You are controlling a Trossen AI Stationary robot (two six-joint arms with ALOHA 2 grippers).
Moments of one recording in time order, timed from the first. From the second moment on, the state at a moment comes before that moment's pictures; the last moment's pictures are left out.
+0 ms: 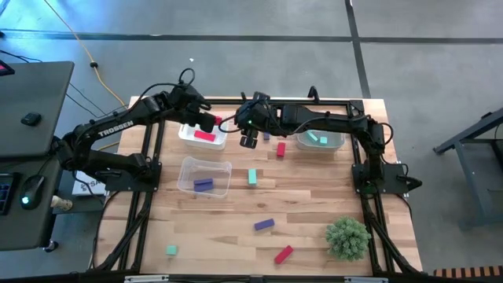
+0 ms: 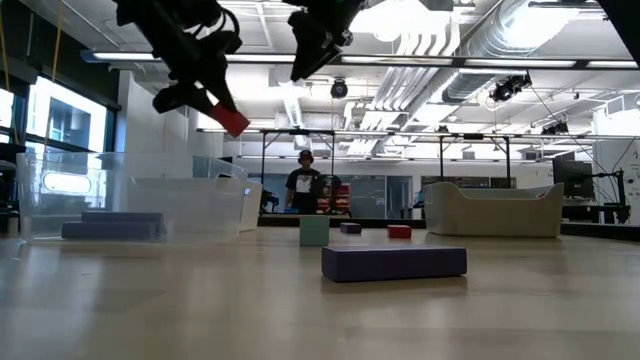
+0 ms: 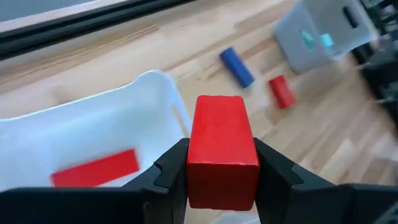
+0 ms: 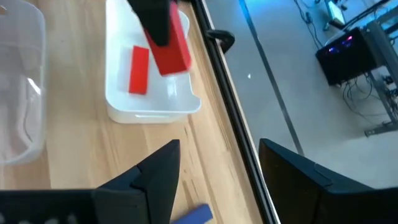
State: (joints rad) left arm 0.73 1.17 0.98 -0.66 0.11 -0.50; right arm -0.12 1.96 1.97 -0.82 0.47 -0.18
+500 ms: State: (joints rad) left arm 0.74 1.27 0.98 -0.77 -0.05 -0.52; right arm -0.23 1.96 1.97 -0.84 0.32 -0.26
